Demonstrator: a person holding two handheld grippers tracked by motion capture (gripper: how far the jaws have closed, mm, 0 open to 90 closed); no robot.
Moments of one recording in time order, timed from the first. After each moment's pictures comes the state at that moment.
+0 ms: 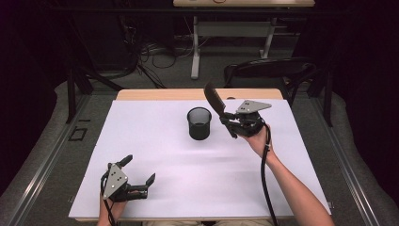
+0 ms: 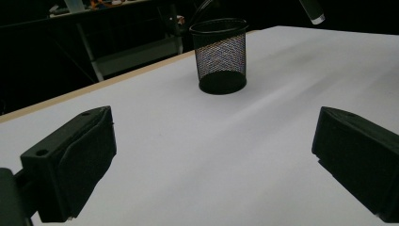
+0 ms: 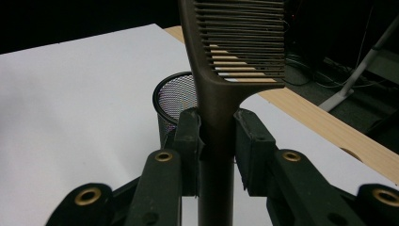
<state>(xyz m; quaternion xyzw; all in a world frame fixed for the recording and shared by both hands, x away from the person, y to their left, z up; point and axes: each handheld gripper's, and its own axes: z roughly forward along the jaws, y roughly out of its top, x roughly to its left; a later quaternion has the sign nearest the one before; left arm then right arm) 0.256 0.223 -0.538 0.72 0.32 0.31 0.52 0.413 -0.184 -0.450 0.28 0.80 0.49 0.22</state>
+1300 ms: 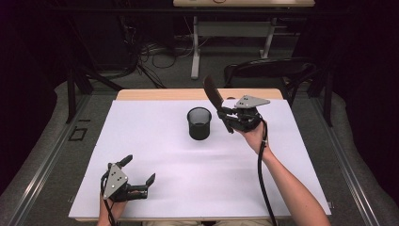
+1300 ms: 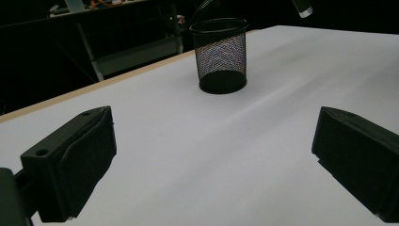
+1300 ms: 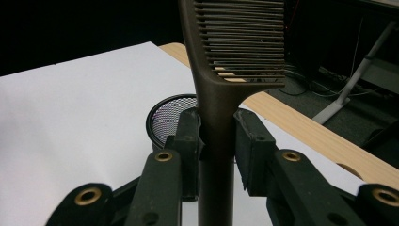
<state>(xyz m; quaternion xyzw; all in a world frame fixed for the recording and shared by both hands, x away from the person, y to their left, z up) 0.256 0.223 -0.538 0.72 0.32 0.31 0.52 0.423 -0.177 -0.444 0.29 0.78 0.51 0.23</state>
